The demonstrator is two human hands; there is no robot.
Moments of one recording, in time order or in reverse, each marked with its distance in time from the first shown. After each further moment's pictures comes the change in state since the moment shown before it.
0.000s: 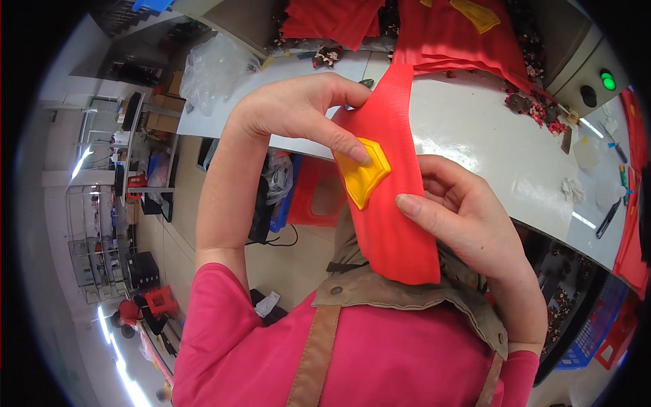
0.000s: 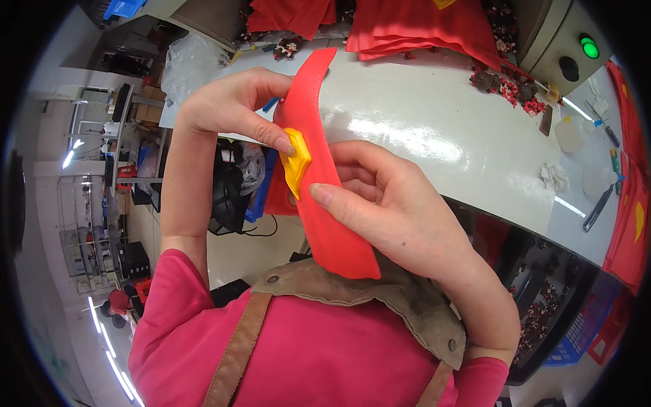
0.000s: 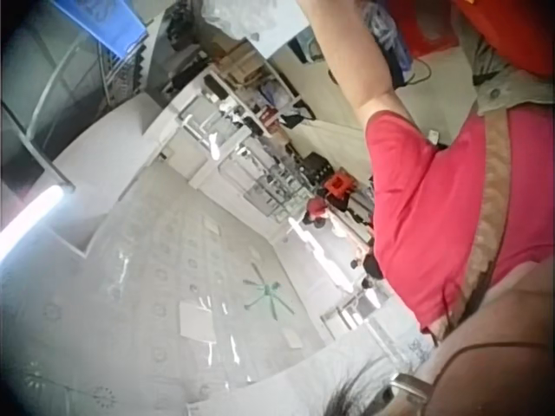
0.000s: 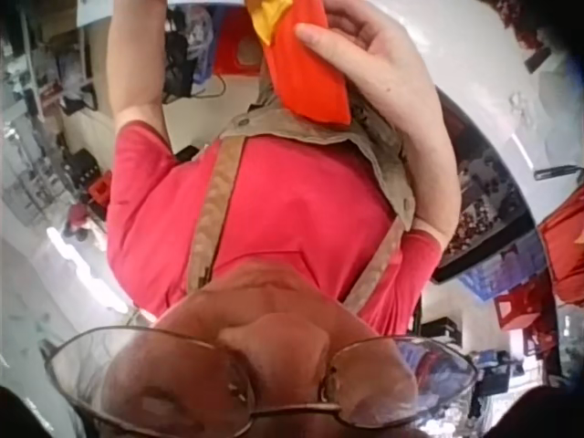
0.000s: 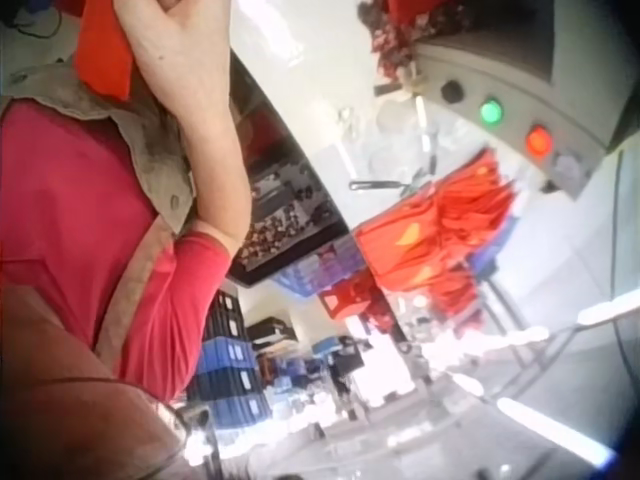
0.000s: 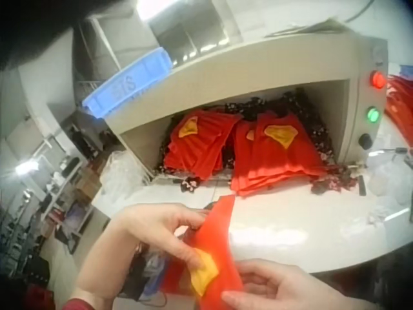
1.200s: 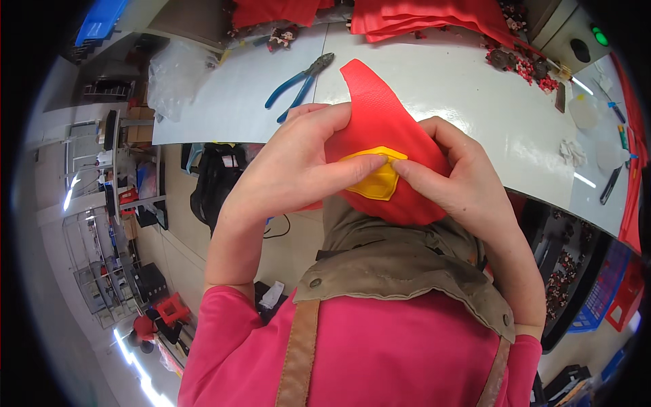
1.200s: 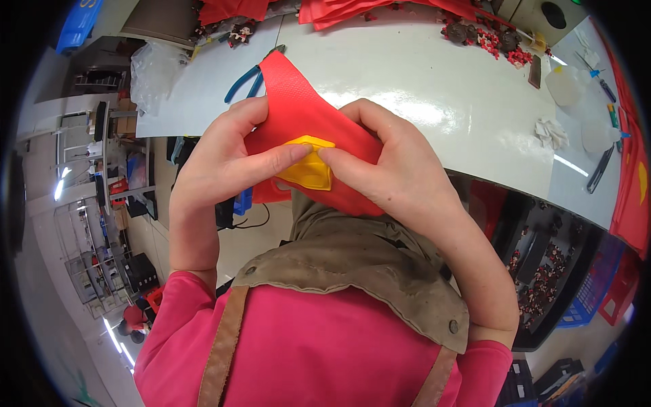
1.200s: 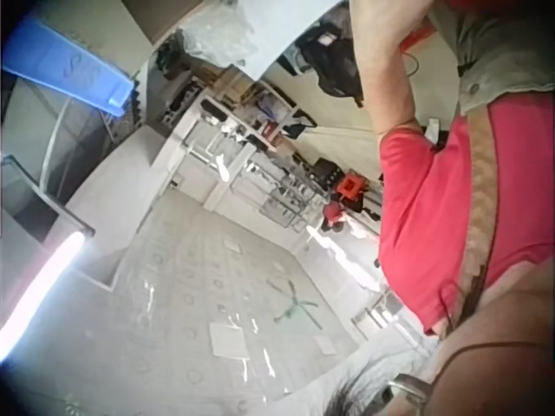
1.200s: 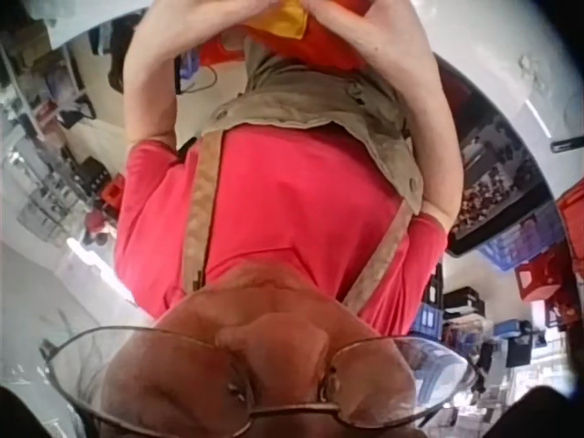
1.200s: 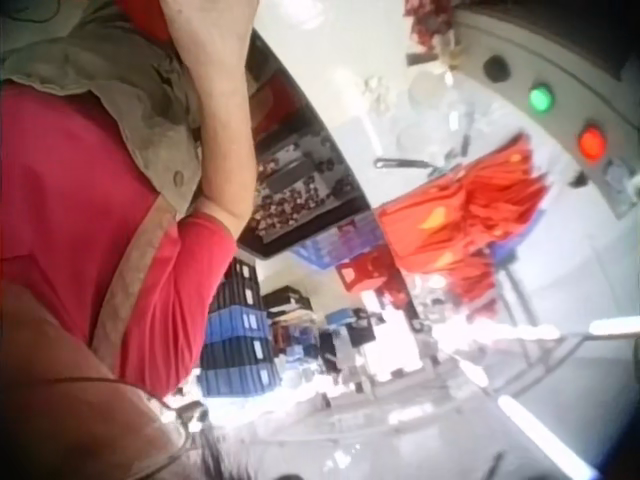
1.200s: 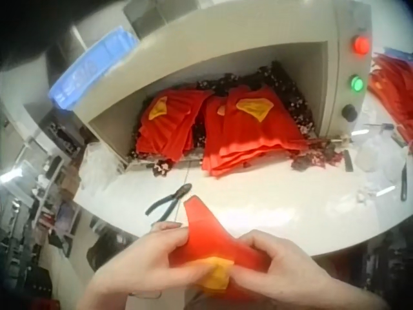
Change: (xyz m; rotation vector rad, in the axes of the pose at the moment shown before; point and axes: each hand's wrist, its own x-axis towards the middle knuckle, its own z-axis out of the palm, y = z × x) left_hand 0.004 0.007 0.085 0.251 0.378 -0.118; right_hand 0.011 0.041 -0.036 -0.377 0.289 -0.179
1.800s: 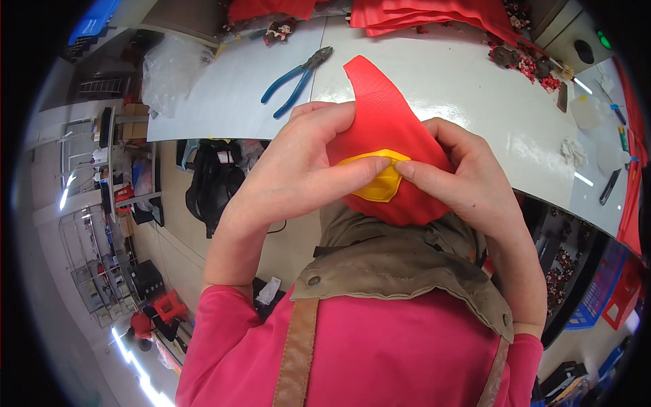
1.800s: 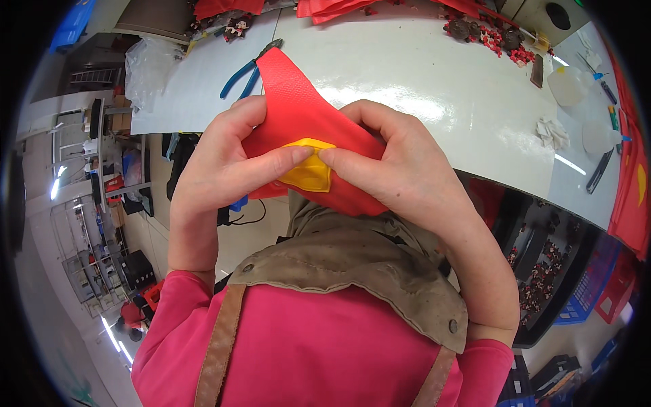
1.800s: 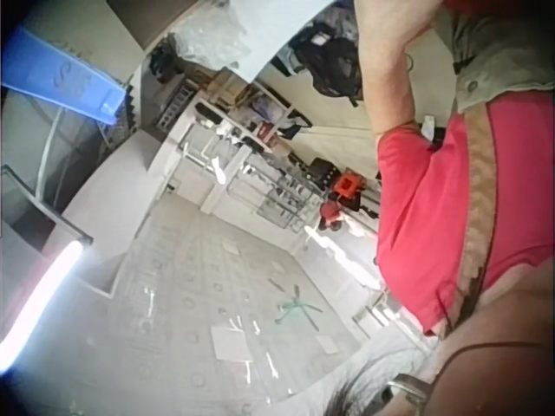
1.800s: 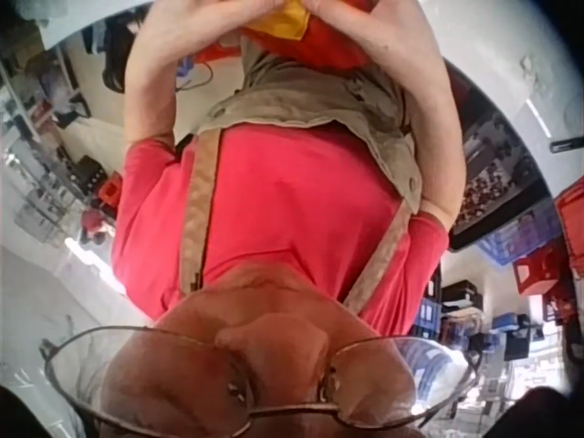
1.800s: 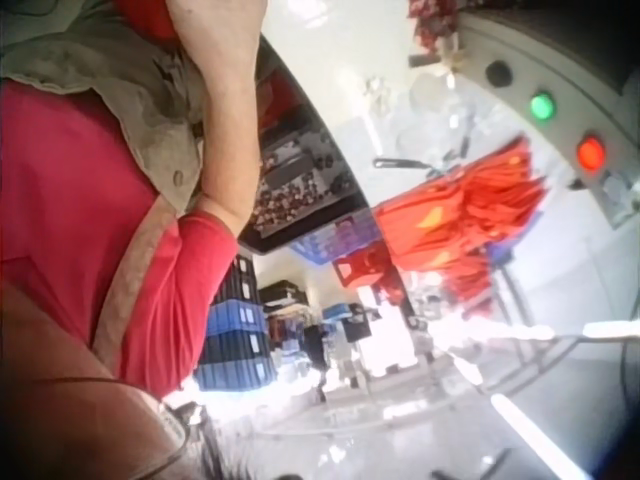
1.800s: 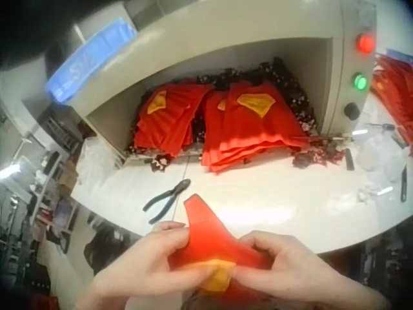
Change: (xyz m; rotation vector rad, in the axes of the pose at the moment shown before) left_hand -0.004 -0.003 0.009 -0.152 0.018 -0.023; right_hand 0.001 0.001 -0.004 0.058 -0.047 0.054
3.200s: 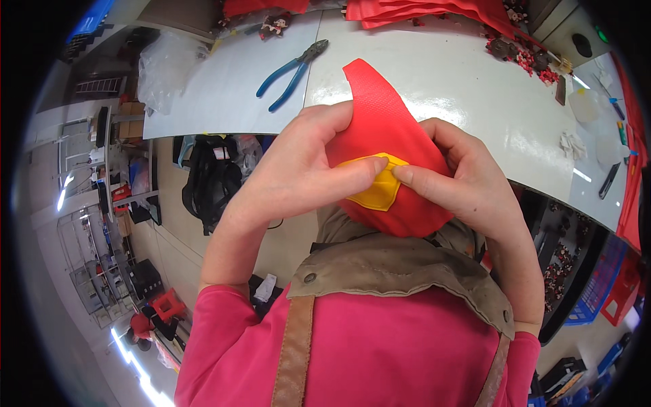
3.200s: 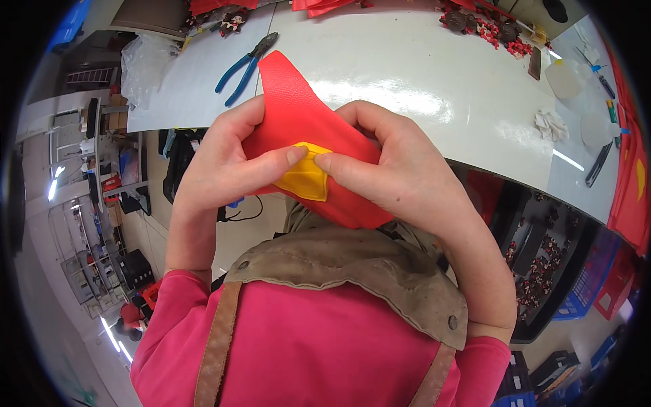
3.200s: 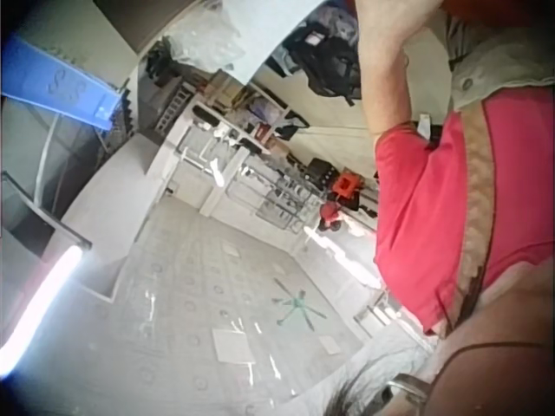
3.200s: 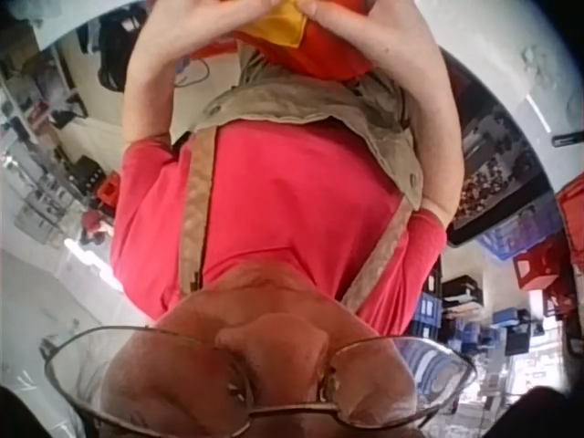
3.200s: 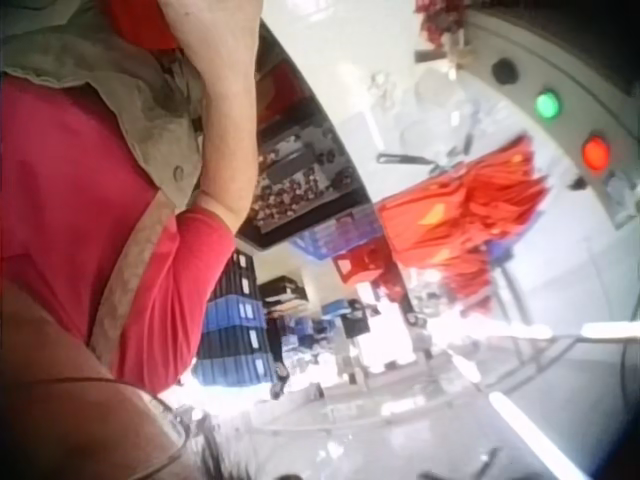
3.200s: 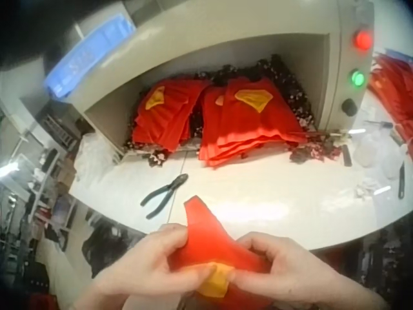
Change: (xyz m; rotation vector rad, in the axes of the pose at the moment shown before) left_hand -0.004 -0.006 0.009 -0.199 -0.016 -0.081; right_hand -0.007 -0.003 -0.001 0.004 -0.087 0.058
